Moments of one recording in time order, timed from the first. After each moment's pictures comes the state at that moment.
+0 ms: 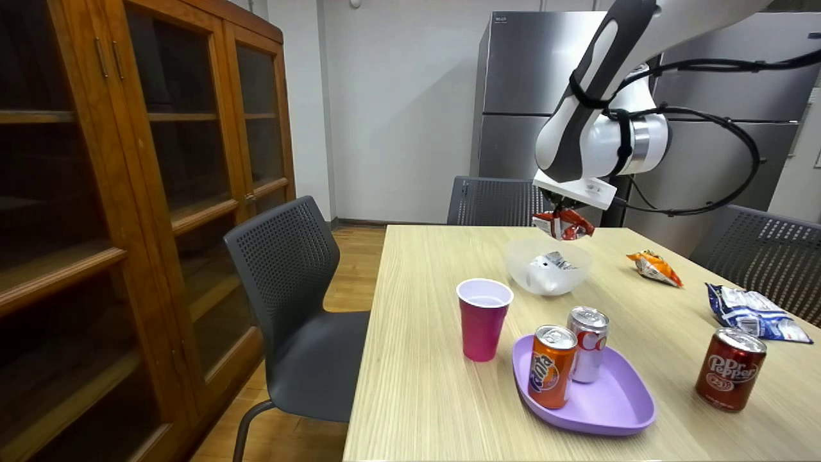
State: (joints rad) arm 0.33 0.64 -0.34 -1.90 0.11 3.11 0.53
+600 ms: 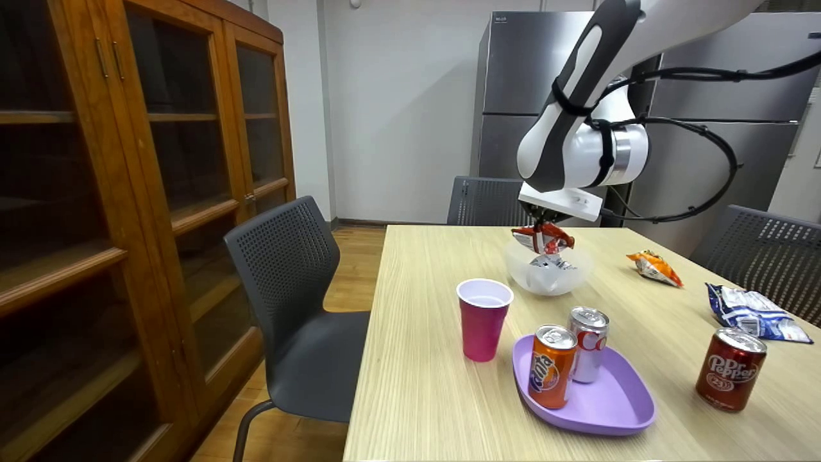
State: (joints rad) arm 0.33 0.65 -0.27 -1.91 0.11 3.09 0.44
